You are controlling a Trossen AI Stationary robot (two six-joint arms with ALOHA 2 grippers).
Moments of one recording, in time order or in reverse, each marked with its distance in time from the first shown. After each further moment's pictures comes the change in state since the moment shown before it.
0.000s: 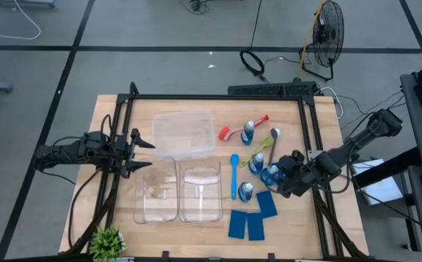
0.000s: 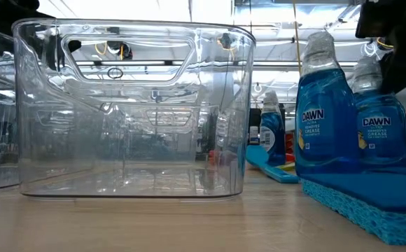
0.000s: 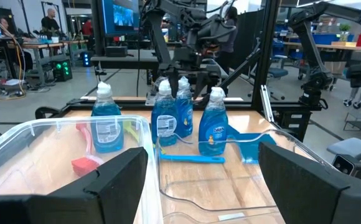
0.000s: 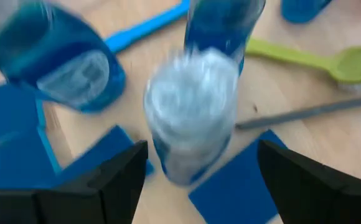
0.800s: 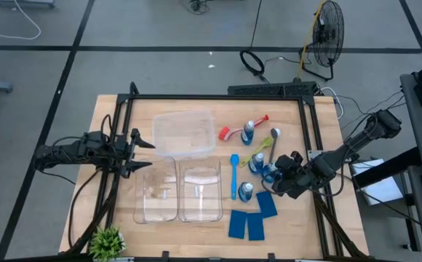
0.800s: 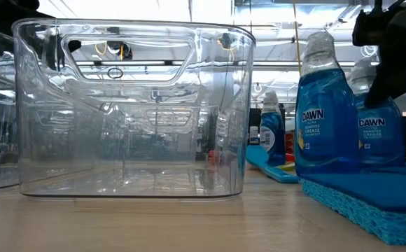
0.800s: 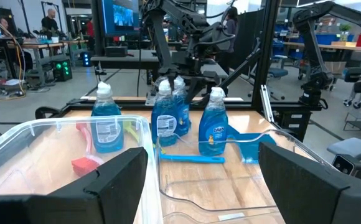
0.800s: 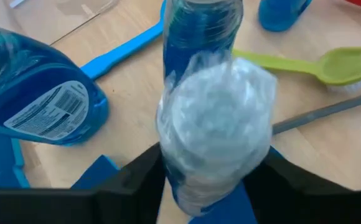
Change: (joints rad) left arm 0.000 0.000 0.000 0.000 0.000 0.000; right arm -0.005 0.058 -0.035 0.040 0.121 0.069
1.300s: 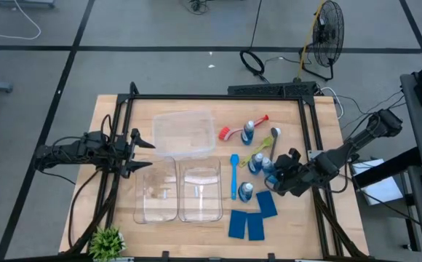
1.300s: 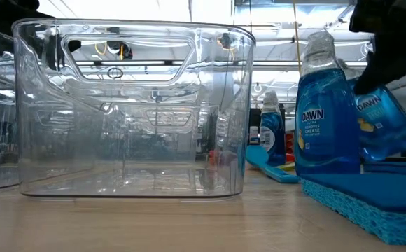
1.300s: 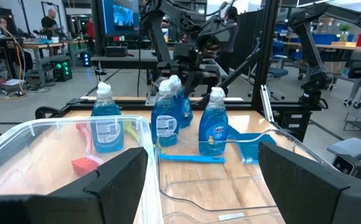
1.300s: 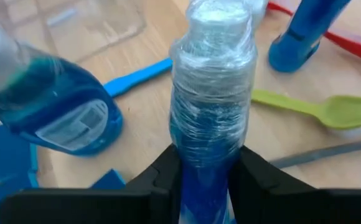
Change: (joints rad) left arm 0.000 0.000 0.000 0.000 0.000 0.000; right arm 0.000 -0.068 0.000 0.080 0.030 -0.150
